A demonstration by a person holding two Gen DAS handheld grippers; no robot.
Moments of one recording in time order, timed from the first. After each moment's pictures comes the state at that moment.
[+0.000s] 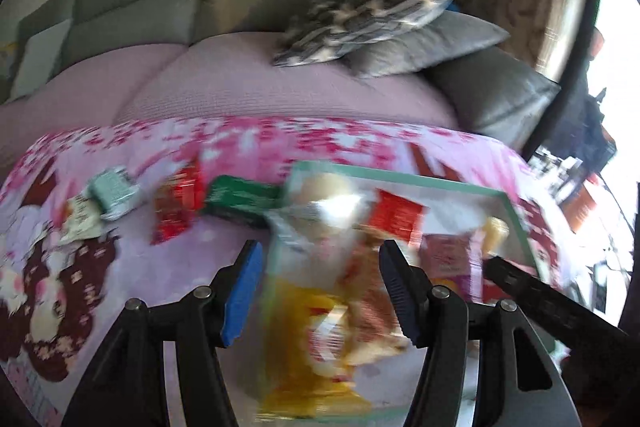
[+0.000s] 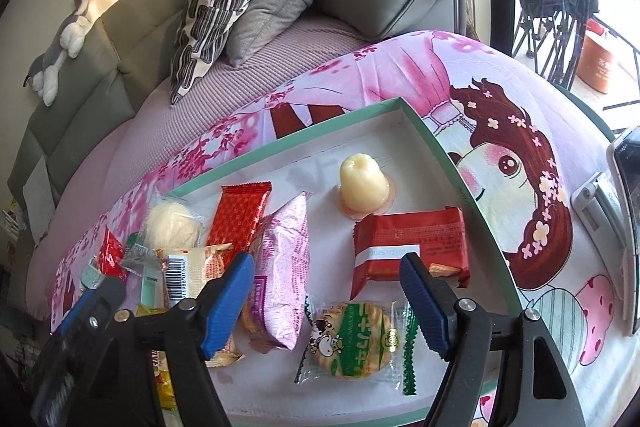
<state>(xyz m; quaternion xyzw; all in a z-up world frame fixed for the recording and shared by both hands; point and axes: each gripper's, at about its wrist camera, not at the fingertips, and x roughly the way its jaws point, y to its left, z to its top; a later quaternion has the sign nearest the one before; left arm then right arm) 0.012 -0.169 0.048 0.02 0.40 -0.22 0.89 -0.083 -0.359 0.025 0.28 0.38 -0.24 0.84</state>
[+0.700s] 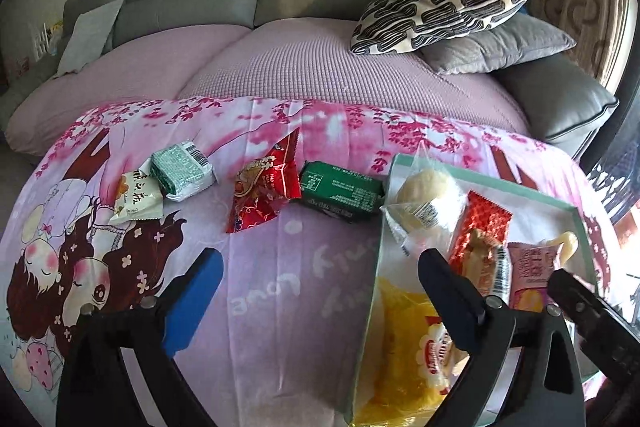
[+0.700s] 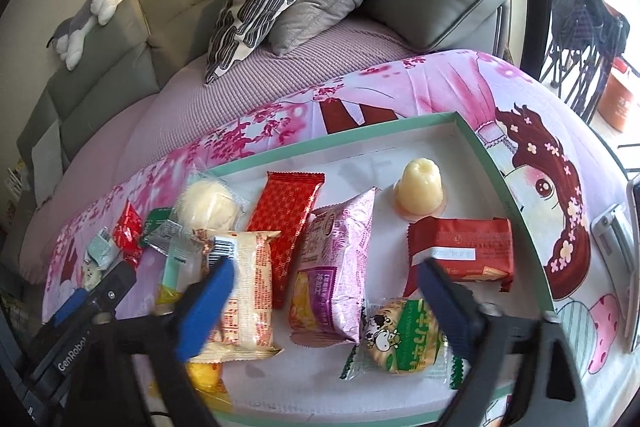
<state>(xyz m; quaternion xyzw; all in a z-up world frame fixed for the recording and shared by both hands) 0.034 -0.136 0.028 0.03 0.42 -0.13 0.90 -0.062 -0.323 0.033 0.23 0.39 -0.21 0.86</state>
